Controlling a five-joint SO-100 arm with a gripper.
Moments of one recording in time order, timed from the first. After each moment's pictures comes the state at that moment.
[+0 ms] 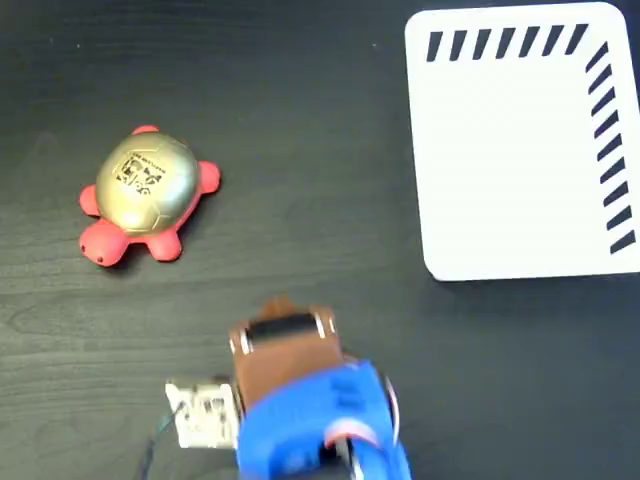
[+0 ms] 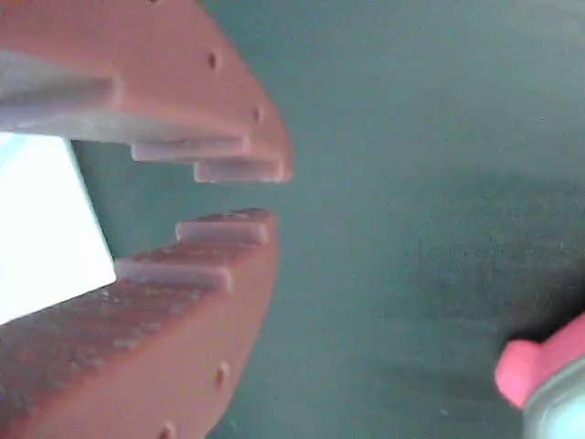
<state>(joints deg) -2.9 164.0 160.1 63.9 -6.3</state>
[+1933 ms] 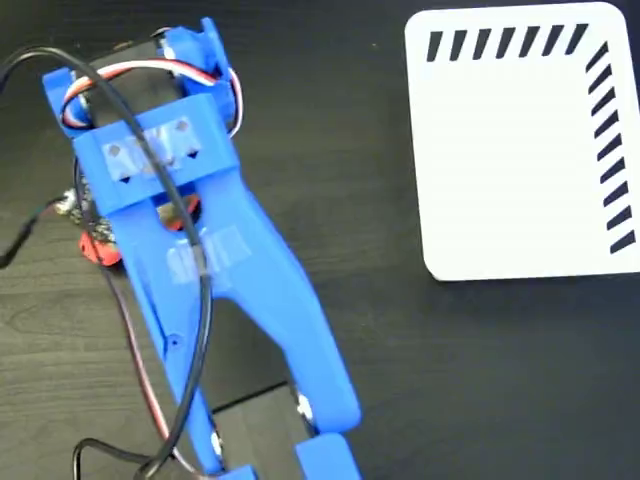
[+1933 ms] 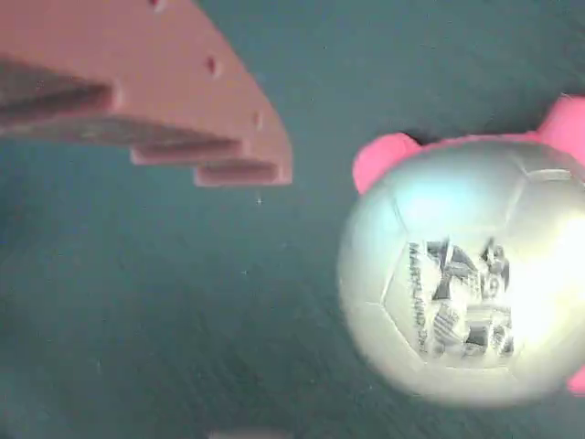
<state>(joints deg) -12.1 75.6 68.6 91.8 -38.3</state>
